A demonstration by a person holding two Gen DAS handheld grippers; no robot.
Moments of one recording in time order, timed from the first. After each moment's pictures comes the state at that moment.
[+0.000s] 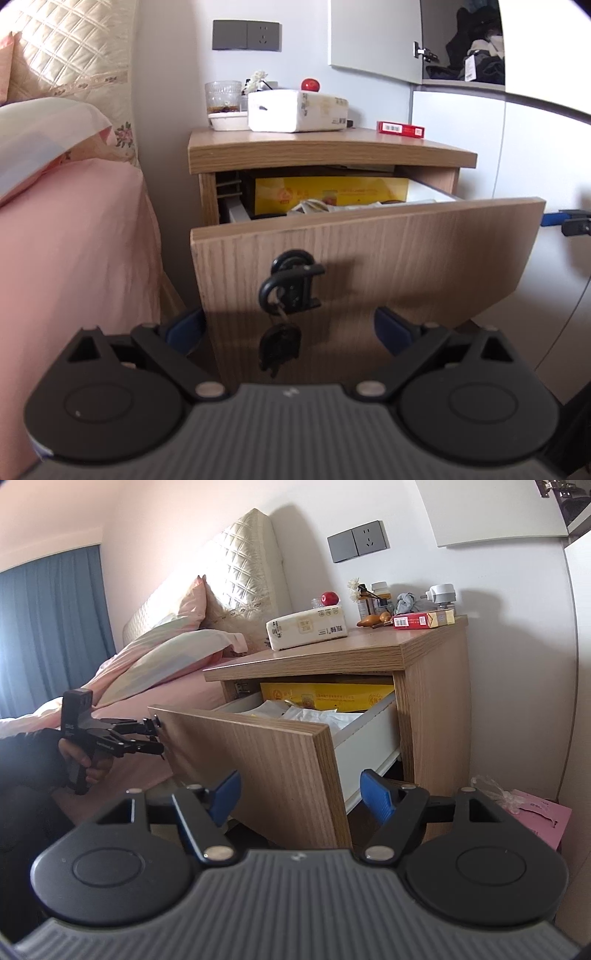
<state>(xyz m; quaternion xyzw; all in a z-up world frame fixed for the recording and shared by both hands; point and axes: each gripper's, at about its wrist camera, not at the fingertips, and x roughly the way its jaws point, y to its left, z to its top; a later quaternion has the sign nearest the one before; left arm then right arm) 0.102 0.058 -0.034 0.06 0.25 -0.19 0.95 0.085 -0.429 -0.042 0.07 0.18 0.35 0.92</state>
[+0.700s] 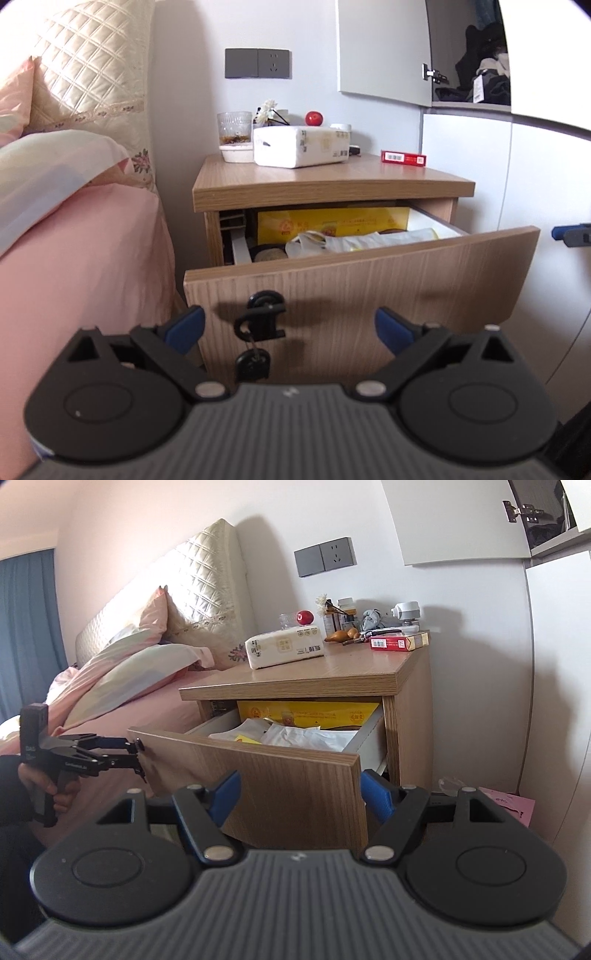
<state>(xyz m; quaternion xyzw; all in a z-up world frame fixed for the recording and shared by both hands) 0.075 0.034 -0.005 0.05 0.22 -0.15 0.96 0.047 -0.390 -0.007 0.07 0.19 0.24 0.95</state>
